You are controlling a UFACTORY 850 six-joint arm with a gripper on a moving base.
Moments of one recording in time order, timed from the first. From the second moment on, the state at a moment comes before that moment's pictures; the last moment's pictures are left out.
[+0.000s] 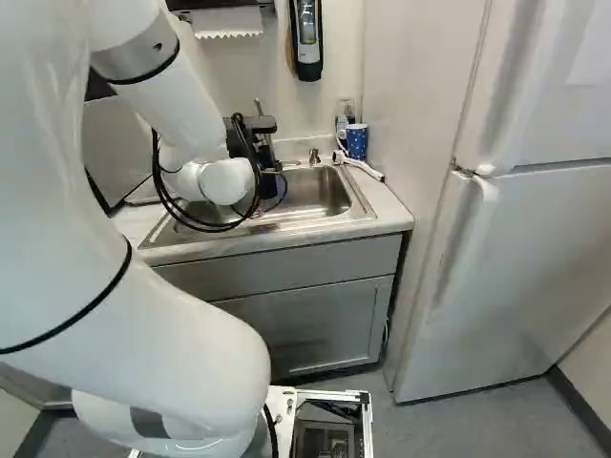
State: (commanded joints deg) arm 4.5 7.0 -29.3 -4.3 38.9 3.5
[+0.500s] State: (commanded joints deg) arm 4.5 7.0 -29.3 -4.3 38.9 3.5
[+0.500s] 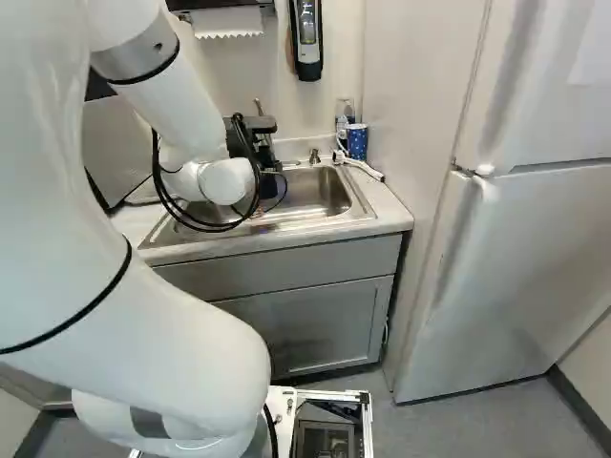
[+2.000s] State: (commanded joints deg) arm 4.5 7.0 -29.3 -4.3 38.9 3.5
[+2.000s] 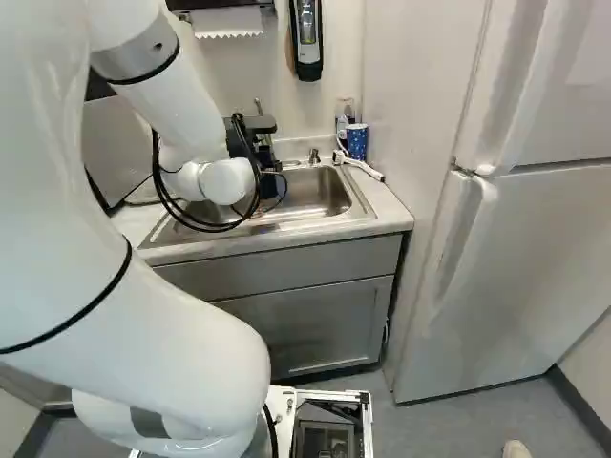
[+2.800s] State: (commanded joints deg) arm 4.5 7.0 -29.3 -4.3 38.9 3.5
